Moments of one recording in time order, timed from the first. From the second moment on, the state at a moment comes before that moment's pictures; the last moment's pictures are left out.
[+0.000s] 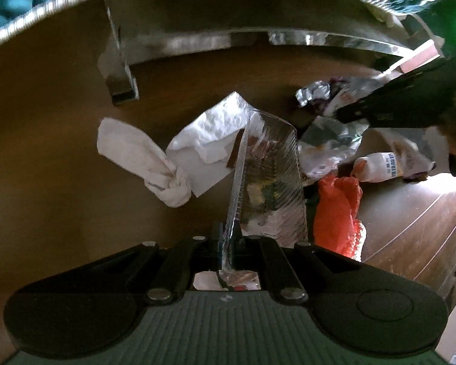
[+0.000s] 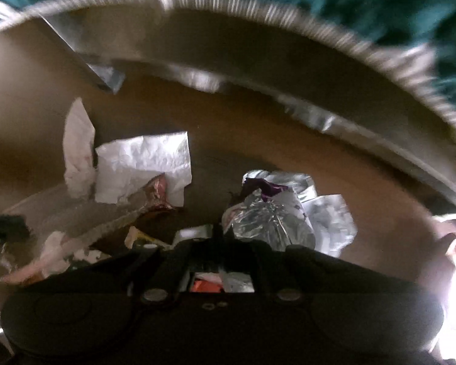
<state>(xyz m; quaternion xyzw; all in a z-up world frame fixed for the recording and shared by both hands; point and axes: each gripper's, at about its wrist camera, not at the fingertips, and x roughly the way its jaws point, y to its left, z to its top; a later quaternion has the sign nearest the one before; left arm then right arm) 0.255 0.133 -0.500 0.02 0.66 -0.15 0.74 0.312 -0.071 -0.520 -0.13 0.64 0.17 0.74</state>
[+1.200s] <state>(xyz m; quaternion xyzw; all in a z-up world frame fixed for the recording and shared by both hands) 0.192 0.082 -0.064 0.11 0.38 -0.15 0.91 0.194 -0.123 -0.027 -0.04 0.30 0.26 0.92</state>
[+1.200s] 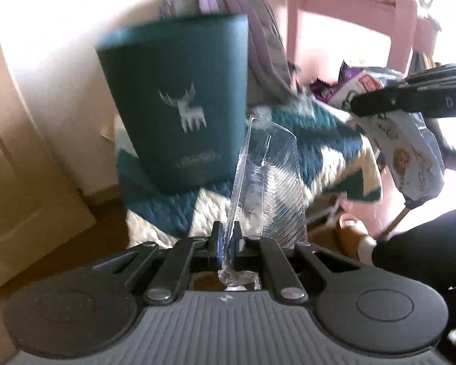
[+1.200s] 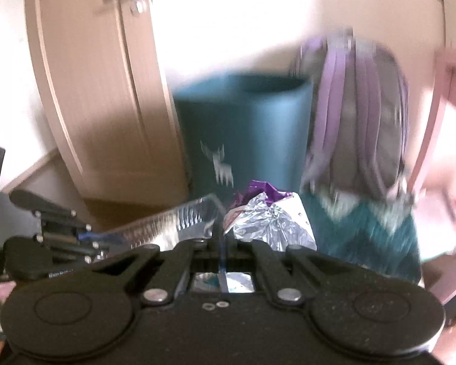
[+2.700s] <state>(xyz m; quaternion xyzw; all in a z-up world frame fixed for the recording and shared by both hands) 0.451 0.080 0.024 0.10 0.39 0.00 0.92 0.464 -0.048 0.033 0.10 0.40 0.17 0.90</state>
